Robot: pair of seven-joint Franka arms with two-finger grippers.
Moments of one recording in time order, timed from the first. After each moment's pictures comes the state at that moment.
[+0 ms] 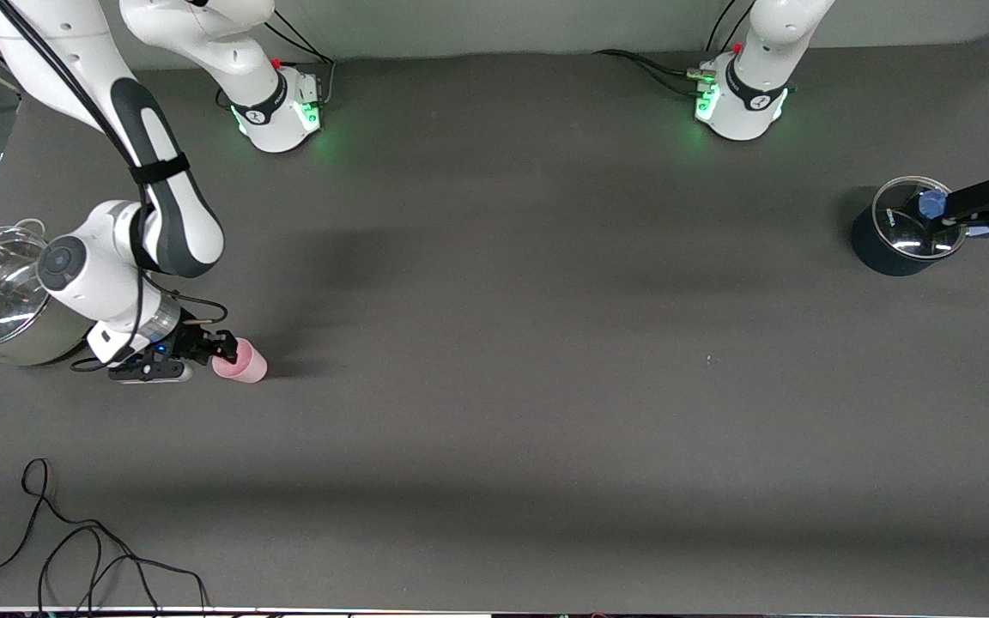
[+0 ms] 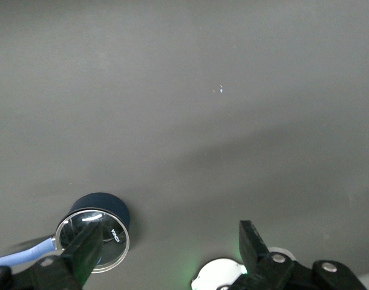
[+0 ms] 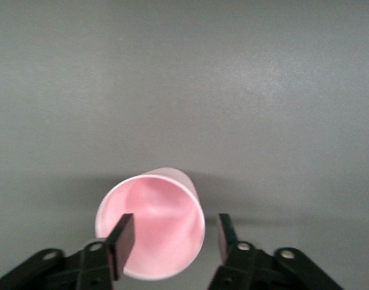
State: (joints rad) left arm 0.91 0.21 -0.97 -1.39 0.11 1.36 0.19; right arm 0.23 0.26 -0.26 -2.19 0.23 2.52 -0.18
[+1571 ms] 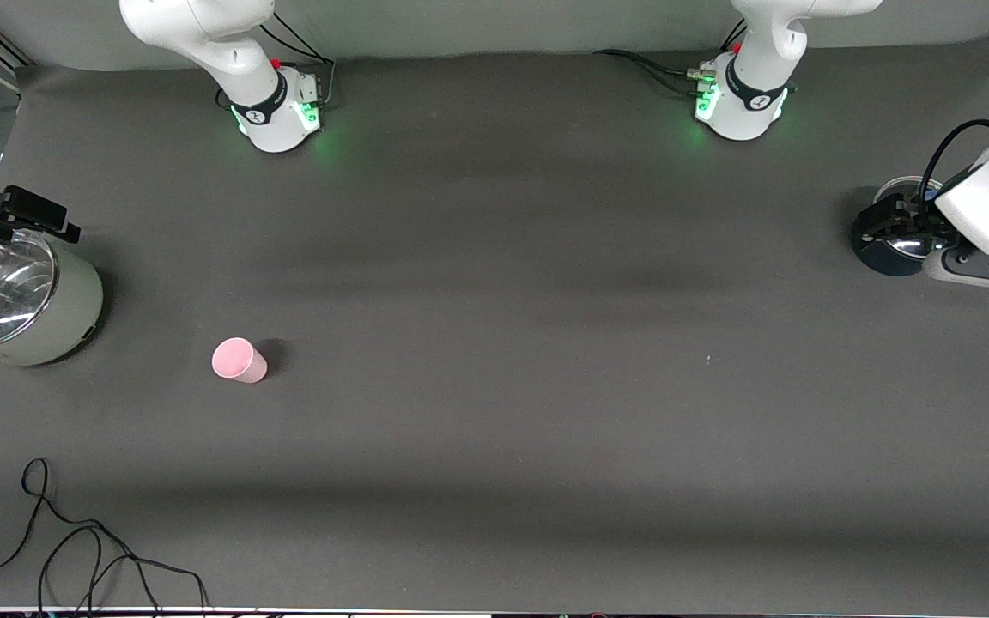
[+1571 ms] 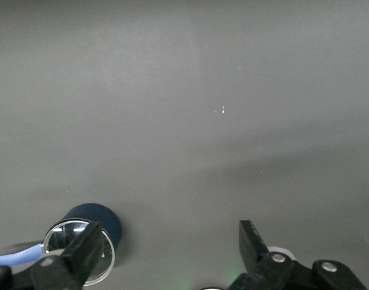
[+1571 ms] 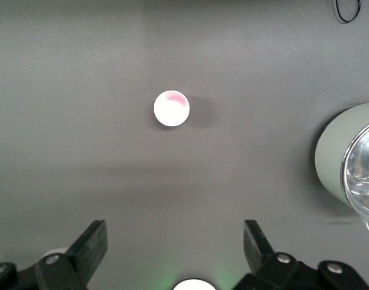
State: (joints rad) left arm -0.07 0.04 0.00 -1.57 0.02 1.53 0.12; right arm 0.23 -0.03 -0.32 -1.60 0.04 1.49 -0.03
